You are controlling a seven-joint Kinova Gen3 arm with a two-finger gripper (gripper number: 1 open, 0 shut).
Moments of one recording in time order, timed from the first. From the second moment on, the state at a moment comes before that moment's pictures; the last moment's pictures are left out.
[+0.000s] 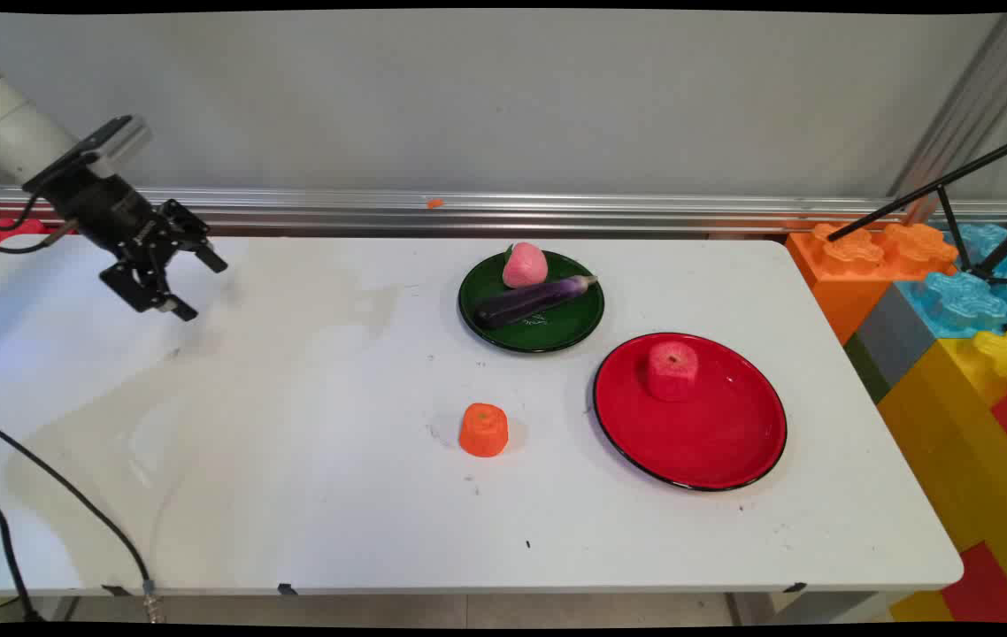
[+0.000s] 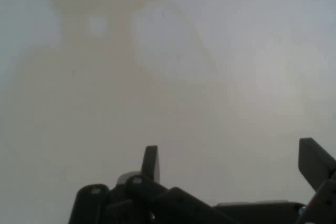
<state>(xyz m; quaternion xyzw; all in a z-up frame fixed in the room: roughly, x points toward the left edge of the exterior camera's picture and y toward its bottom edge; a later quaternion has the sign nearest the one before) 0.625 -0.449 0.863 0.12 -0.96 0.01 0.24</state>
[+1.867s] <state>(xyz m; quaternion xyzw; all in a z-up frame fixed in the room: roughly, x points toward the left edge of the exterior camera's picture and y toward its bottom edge) 0.351 -0.514 0.823 0.35 -0.89 0.07 0.28</state>
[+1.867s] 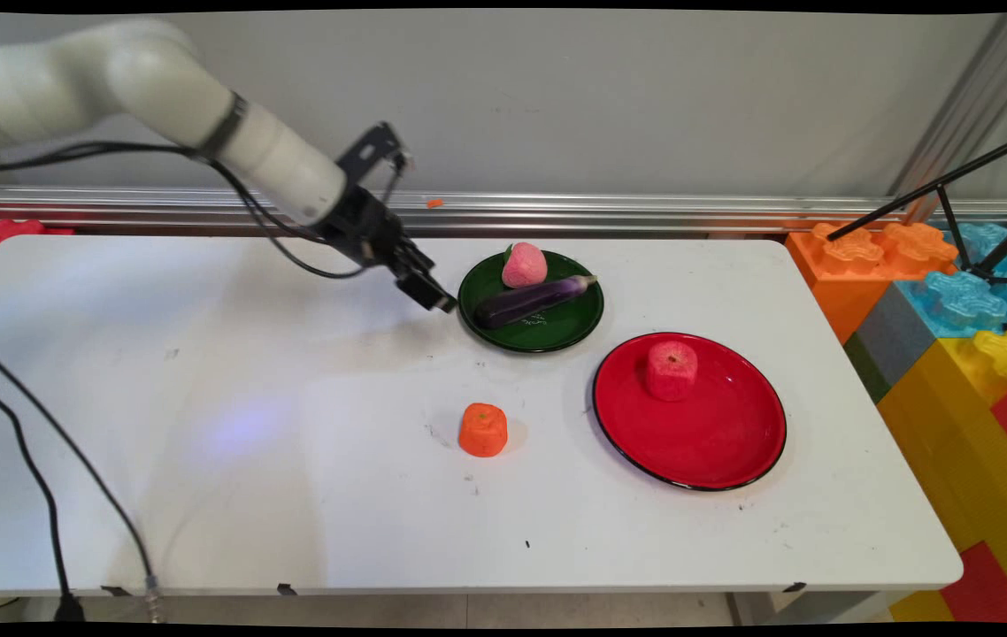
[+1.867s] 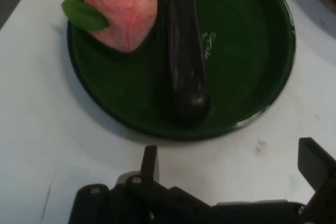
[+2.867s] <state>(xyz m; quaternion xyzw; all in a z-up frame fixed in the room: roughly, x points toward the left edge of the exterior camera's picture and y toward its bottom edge) 0.279 -0.578 0.741 0.31 -0.90 0.09 0.28</state>
